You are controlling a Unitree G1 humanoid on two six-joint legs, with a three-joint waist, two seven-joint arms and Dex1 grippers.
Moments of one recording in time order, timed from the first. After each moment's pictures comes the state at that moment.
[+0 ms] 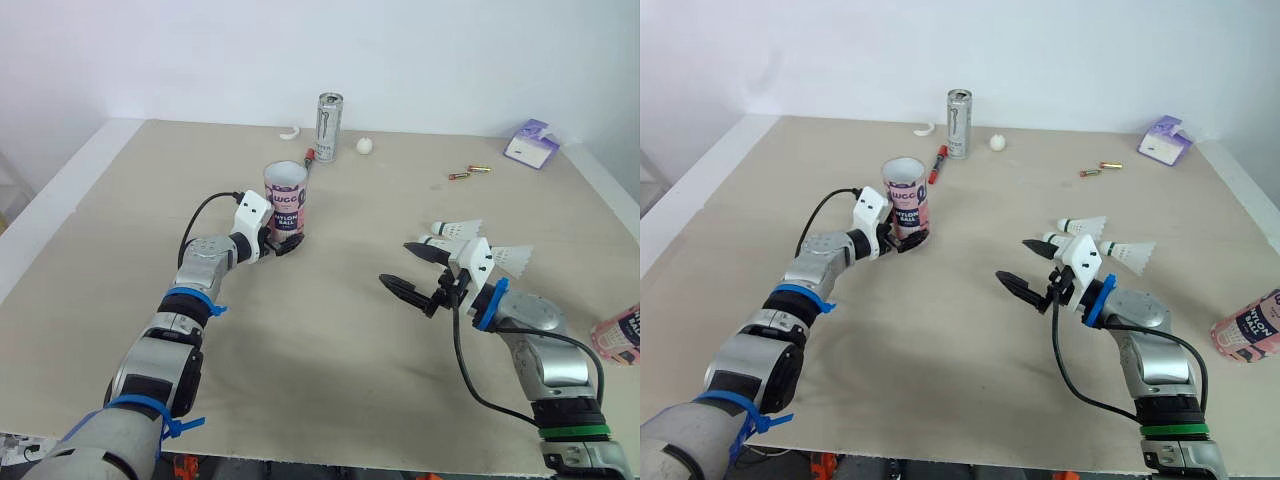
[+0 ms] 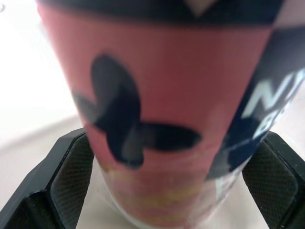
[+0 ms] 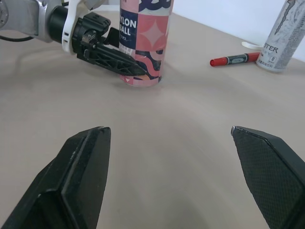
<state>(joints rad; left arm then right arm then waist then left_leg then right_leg) -0.95 0.24 -0.03 1.02 -0.11 -0.05 -0.72 -0.26 -0.57 -0.08 0.02 0.37 0.09 0.90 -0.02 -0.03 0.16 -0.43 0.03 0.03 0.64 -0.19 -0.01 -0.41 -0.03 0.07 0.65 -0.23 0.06</state>
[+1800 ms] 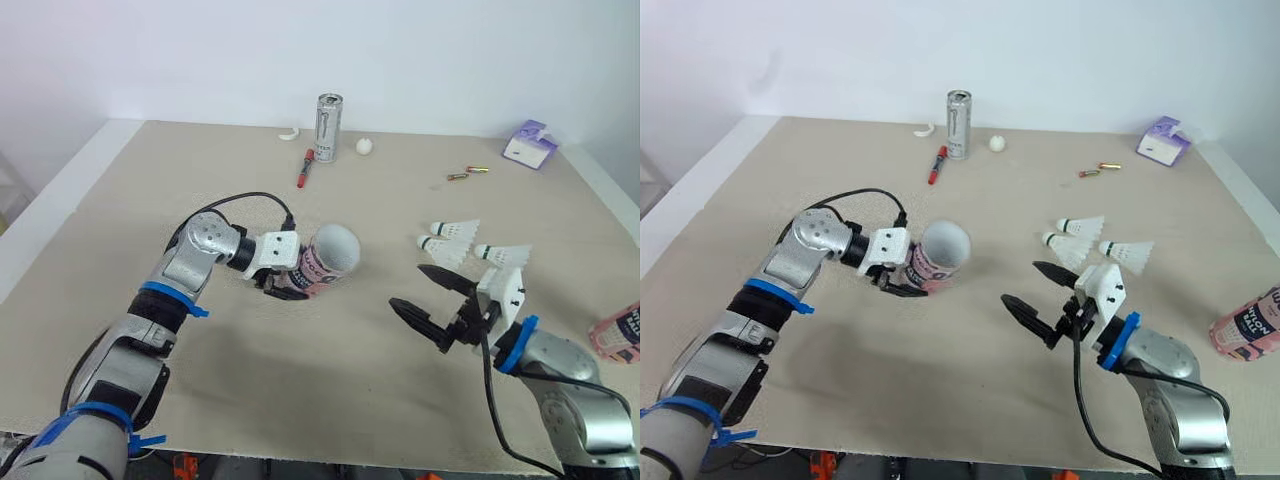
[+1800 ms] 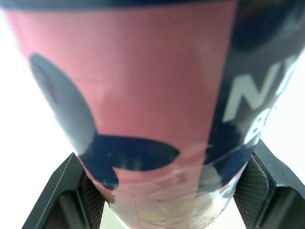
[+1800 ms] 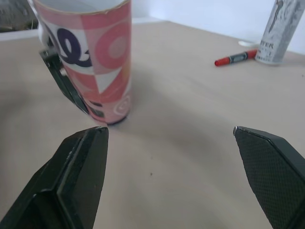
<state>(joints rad) -0.88 0.45 -0.35 0.48 0.07 -0.06 -1.39 0.05 -0.57 -0.19 -0.36 0.51 0.24 0.81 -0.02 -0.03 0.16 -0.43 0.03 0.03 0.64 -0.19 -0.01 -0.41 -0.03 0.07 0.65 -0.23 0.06</state>
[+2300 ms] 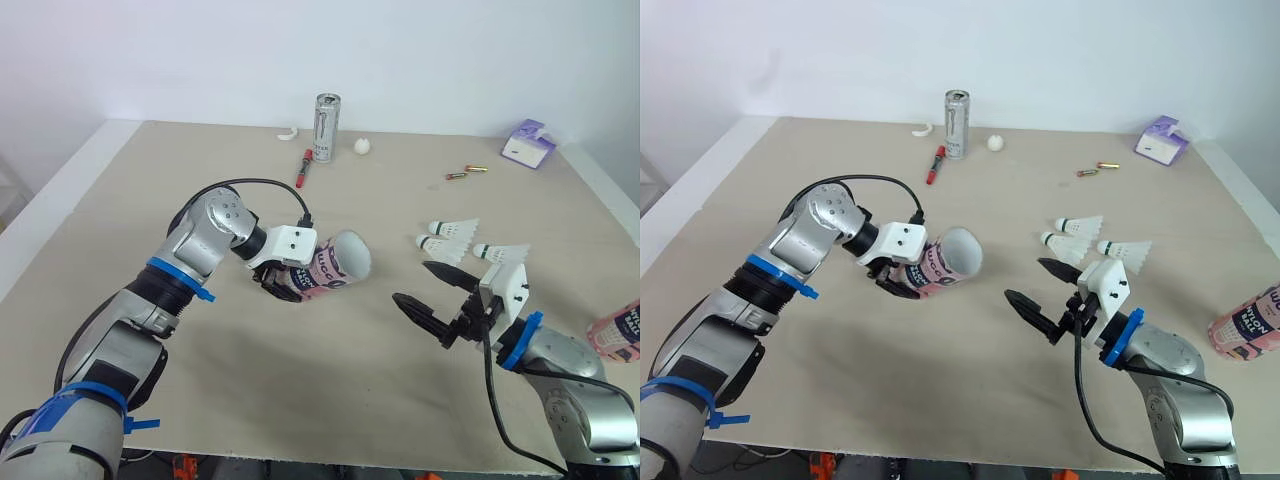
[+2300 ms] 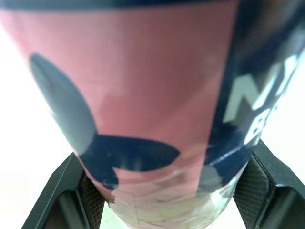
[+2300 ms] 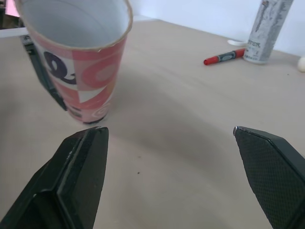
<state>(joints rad) -1.00 0.48 -0.49 0.36 0.18 0.25 -1.50 0.03 -0.56 -0.21 -0.35 0.53 0.32 0.72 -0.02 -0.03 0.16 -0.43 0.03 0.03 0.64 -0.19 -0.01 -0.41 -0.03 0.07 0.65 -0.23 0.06</state>
